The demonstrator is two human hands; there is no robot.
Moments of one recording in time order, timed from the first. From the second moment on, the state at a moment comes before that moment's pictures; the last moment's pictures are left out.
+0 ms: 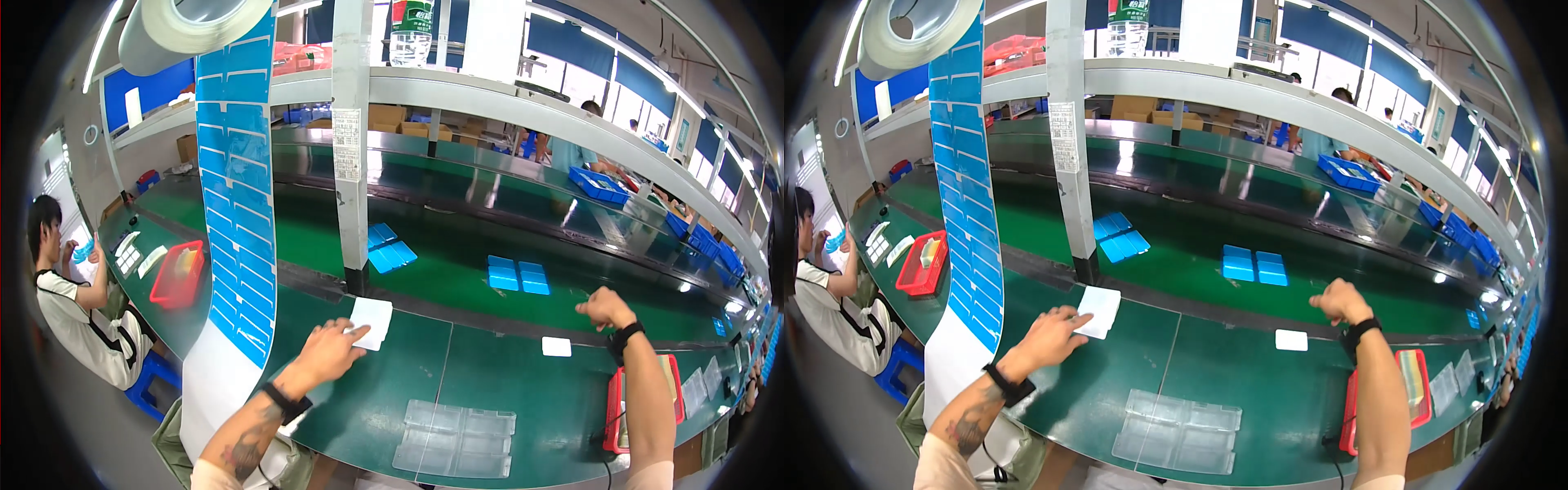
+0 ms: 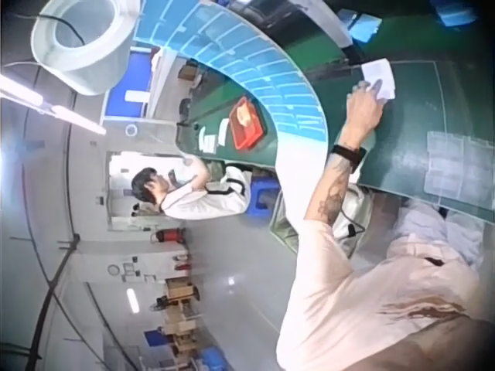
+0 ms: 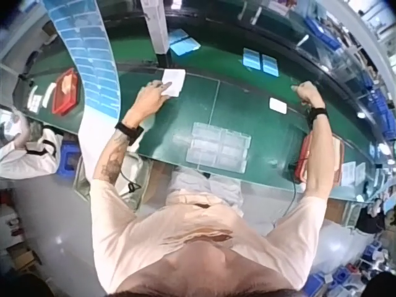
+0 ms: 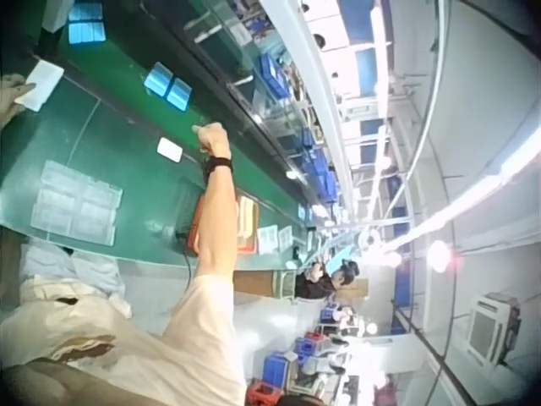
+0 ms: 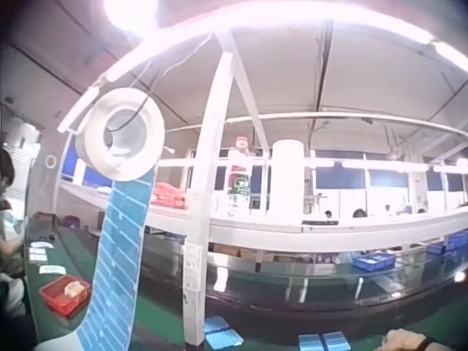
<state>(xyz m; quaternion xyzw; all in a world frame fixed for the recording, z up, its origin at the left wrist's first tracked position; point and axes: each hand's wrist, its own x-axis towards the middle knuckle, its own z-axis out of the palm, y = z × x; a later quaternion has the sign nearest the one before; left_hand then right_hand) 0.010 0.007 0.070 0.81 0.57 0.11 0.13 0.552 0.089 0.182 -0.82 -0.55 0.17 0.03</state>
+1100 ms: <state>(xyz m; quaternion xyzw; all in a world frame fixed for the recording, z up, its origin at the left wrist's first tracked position) 0.004 0.041 0.019 0.76 0.60 0.15 0.19 0.580 0.066 0.052 -0.74 -0.66 0.12 0.00</state>
